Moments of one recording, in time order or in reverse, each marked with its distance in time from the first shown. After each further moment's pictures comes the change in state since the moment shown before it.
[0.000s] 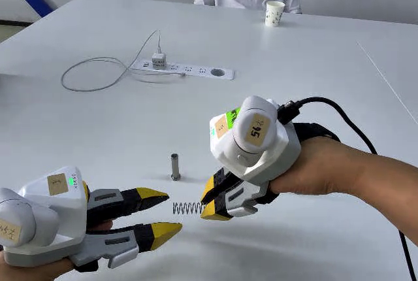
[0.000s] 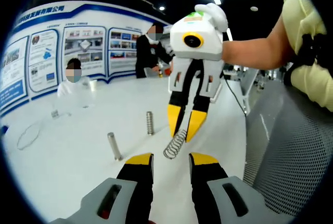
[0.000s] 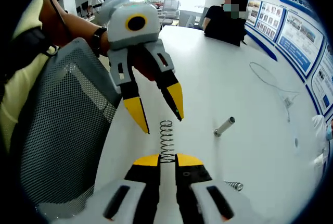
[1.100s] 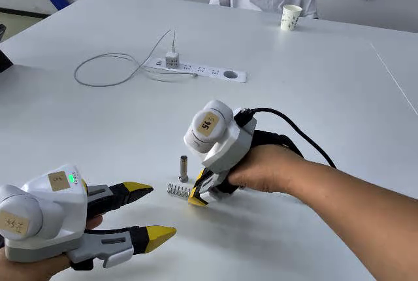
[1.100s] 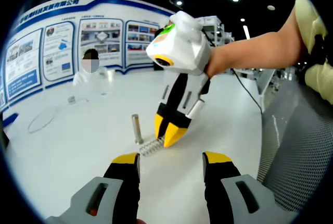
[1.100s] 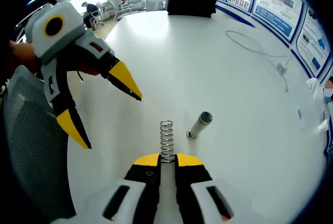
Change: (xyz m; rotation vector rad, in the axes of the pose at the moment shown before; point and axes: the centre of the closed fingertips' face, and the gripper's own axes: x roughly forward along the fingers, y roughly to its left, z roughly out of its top) left arm -0.013 0.032 -0.023 -0.063 0.050 0.141; right arm 0.056 -0.060 -0.012 0.234 0.109 -0.106
